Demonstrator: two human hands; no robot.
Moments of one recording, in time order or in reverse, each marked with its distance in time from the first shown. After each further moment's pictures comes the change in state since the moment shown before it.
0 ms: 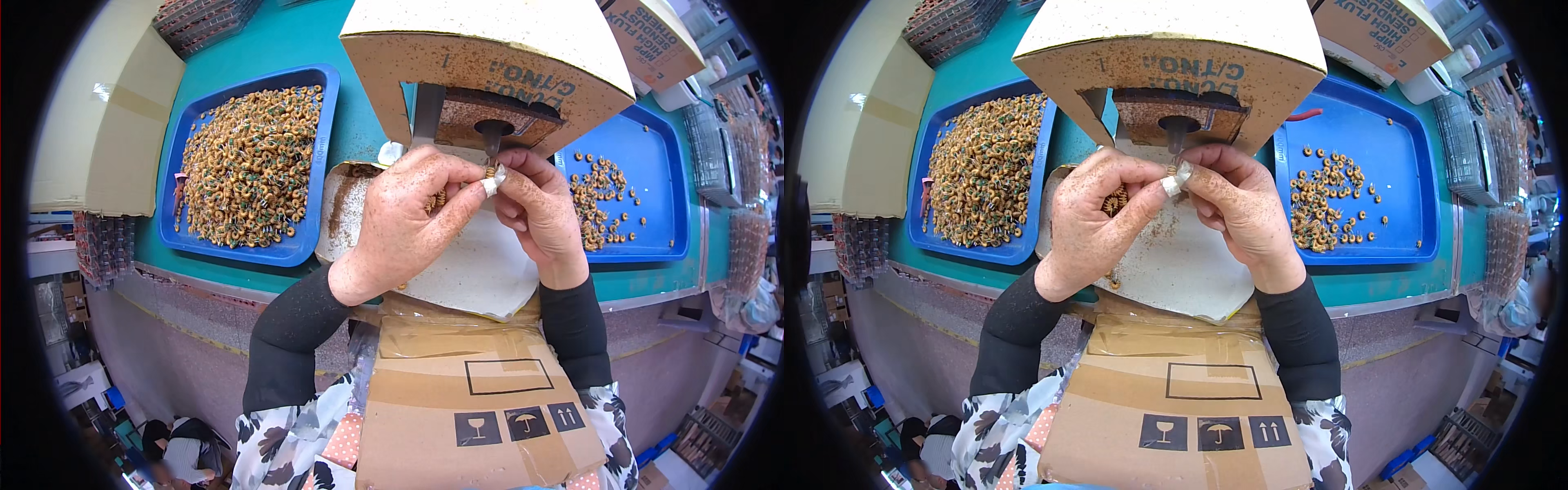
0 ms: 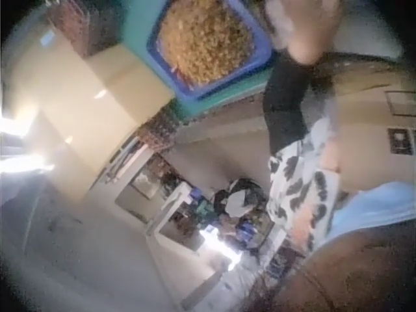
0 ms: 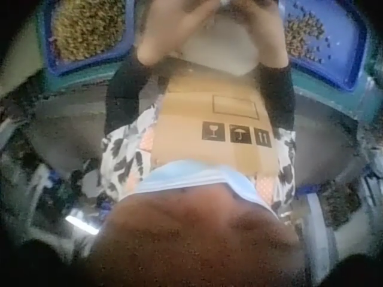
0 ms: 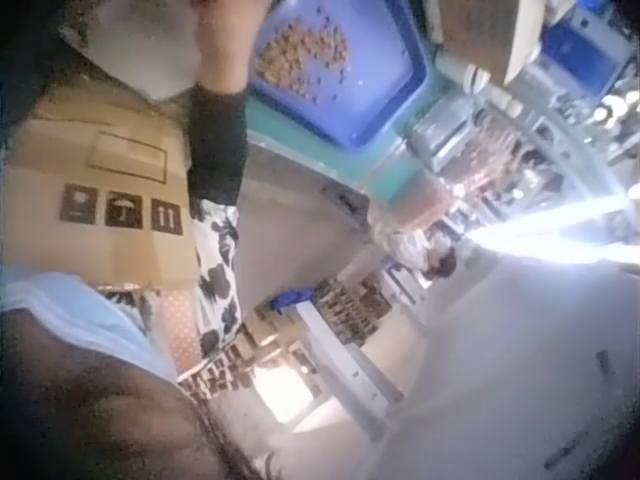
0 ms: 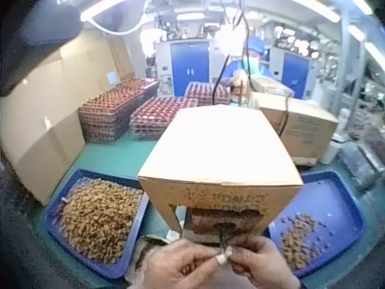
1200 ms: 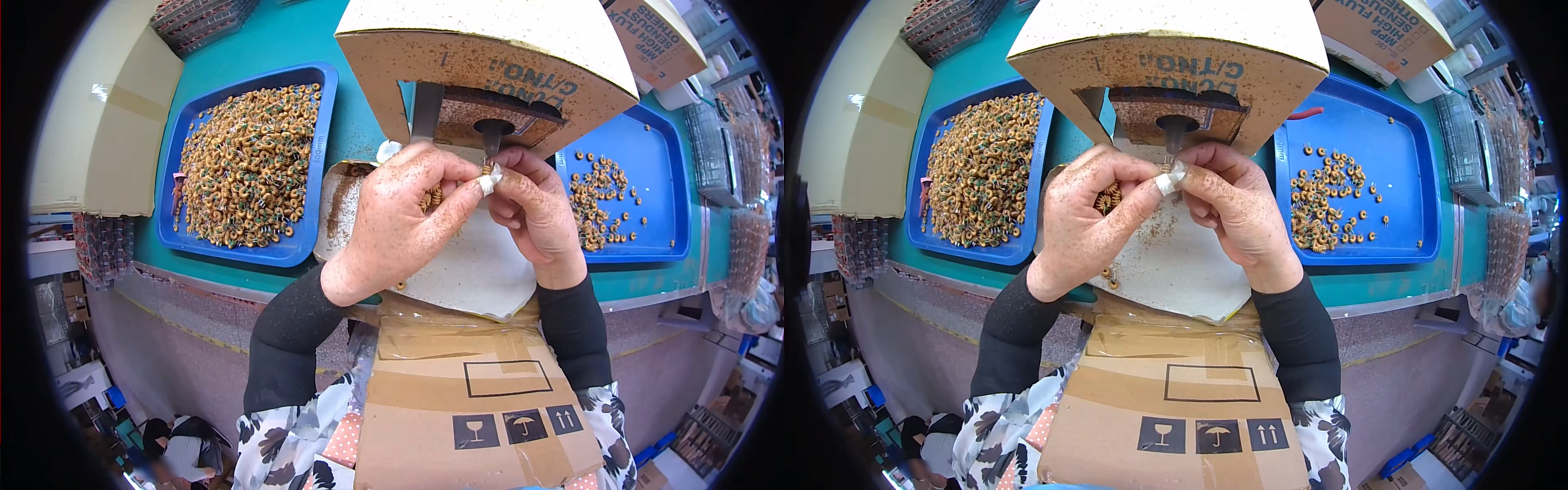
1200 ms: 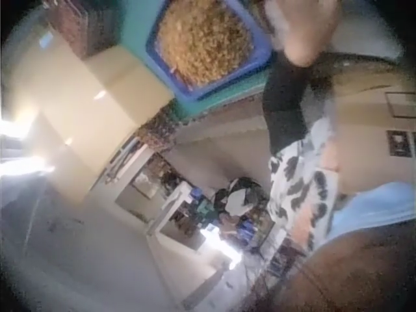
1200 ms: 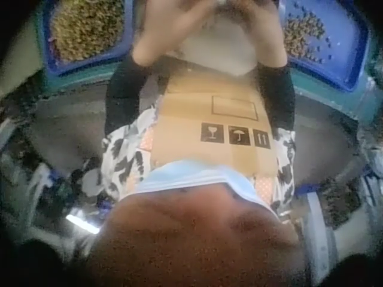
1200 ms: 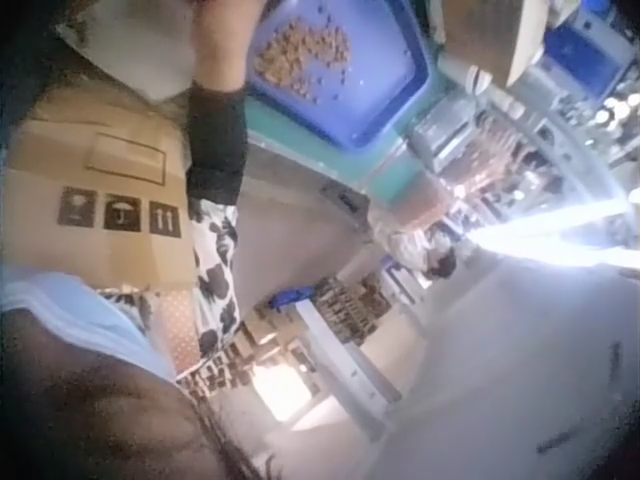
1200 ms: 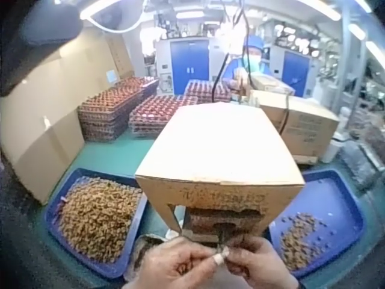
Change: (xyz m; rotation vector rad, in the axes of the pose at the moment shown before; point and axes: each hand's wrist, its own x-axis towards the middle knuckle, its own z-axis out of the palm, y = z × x) left_hand 0.004 0.000 -0.007 0.006 -0.054 0.004; right_hand 0.002 0.004 0.000 0.050 -0.044 0.014
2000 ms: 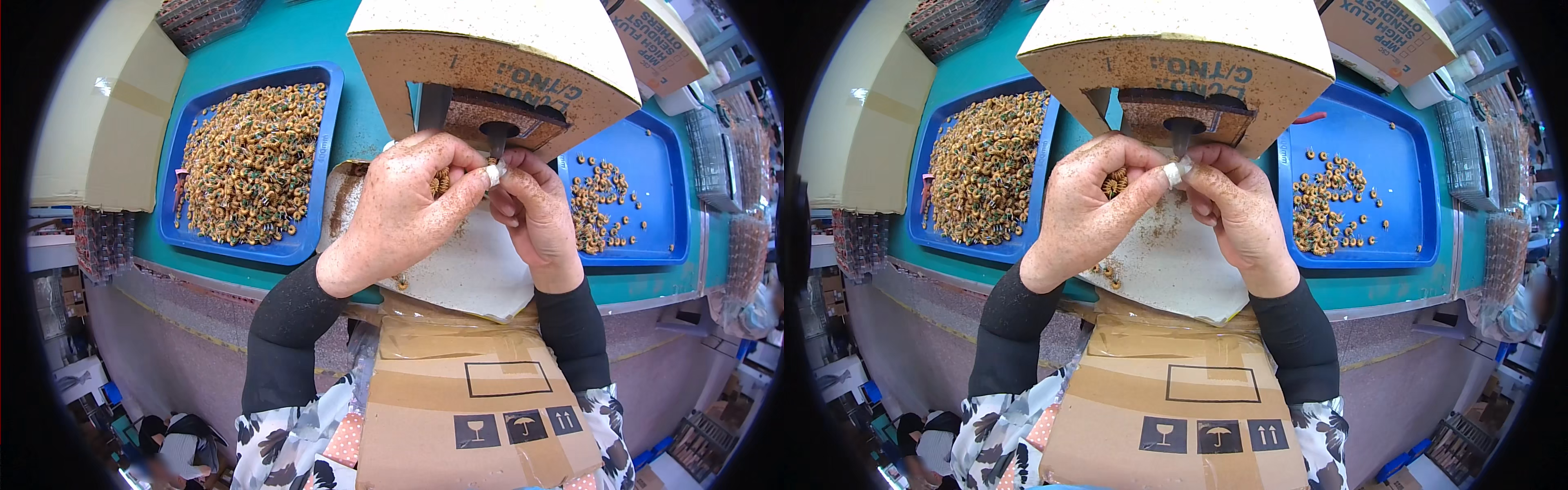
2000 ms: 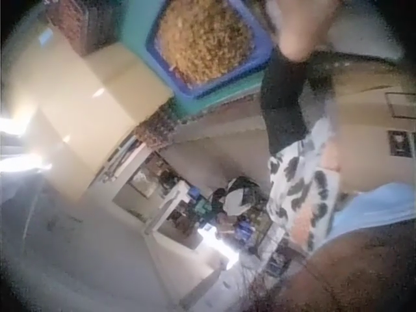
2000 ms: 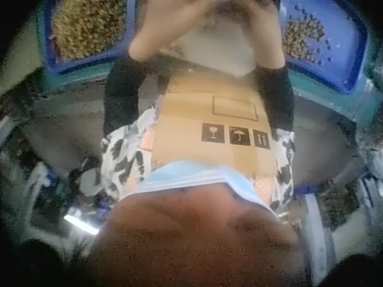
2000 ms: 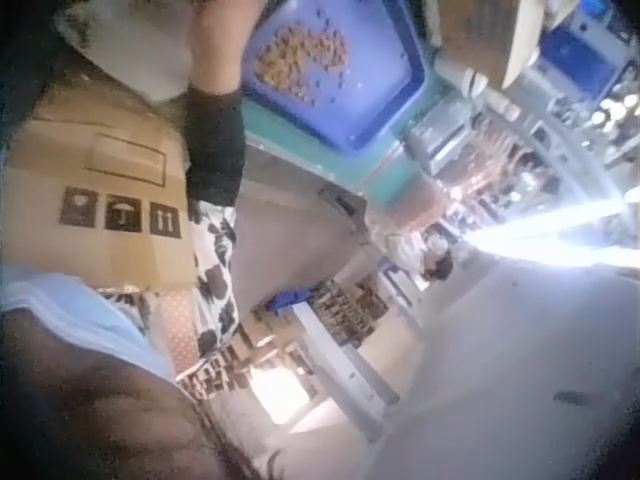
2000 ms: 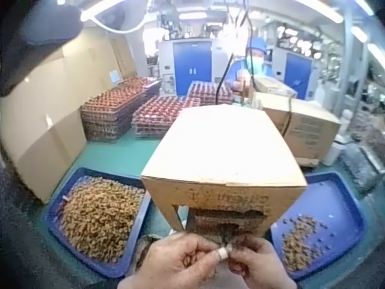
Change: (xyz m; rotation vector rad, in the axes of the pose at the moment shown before) left_hand 0.010 0.000 -0.005 0.018 -0.046 -0.042; right_hand 0.002 0.009 0.004 0.026 0.078 -0.071
